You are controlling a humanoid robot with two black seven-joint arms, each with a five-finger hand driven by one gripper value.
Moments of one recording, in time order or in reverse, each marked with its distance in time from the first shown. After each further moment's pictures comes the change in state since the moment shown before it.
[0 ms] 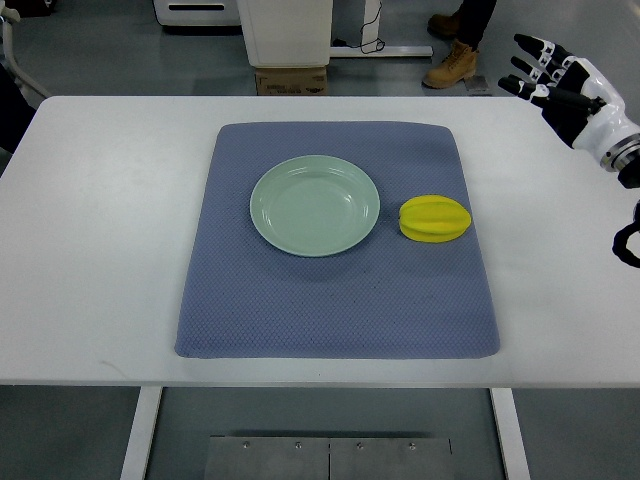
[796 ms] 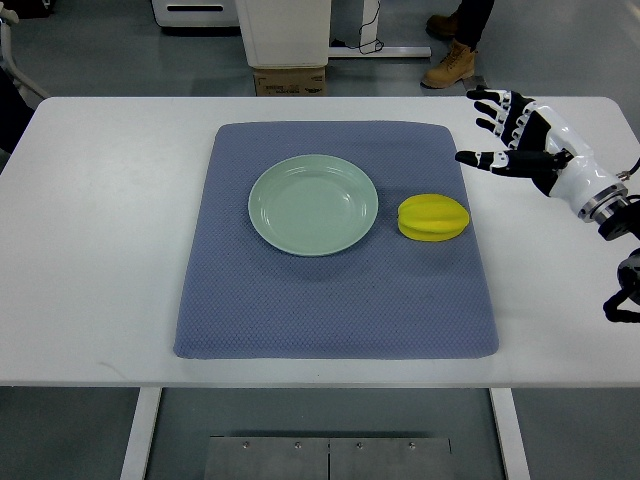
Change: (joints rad) left arm 0.000 0.000 0.000 0.000 0.000 0.000 0.000; right arm -0.115 -0.115 -0.066 0.366 -0.301 -0.258 0.065
